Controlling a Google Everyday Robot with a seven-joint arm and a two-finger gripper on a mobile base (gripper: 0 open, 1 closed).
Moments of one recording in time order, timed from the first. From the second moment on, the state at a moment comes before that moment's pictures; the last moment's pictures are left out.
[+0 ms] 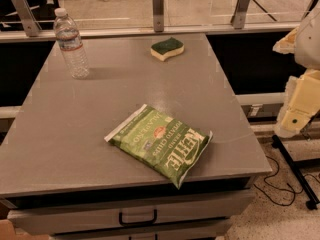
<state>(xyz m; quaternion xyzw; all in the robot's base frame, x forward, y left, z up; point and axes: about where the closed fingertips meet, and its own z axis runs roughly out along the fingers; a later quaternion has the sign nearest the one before) 0.438 -0.216 0.978 -0.60 0.78 -0.04 0.16</state>
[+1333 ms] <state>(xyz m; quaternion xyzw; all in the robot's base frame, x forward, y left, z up) 0.454 -0.130 0.887 -0.62 0.76 0.09 0.18</state>
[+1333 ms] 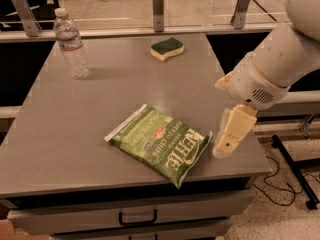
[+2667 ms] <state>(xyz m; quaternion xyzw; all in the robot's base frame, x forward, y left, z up) 0.425 -0.056 0.836 -0.62 0.74 0.20 0.18</state>
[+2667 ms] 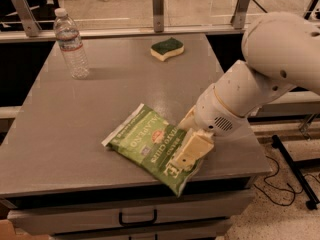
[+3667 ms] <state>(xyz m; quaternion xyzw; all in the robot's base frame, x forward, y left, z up) 0.462 -0.124 0.928 -0.57 0.77 0.15 0.26</state>
